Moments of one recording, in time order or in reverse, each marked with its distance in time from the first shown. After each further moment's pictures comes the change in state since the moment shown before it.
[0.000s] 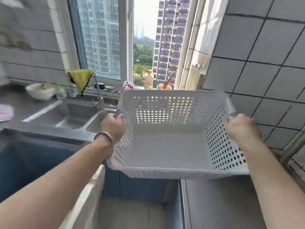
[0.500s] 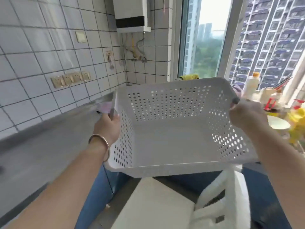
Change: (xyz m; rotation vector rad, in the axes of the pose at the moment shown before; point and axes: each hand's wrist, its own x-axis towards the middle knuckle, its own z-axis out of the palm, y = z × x) left_hand -0.055 -0.247 -0.443 0.146 0.414 -0.199; right_hand -0.328 -0.339 0.025 0.240 -0.191 -0.426
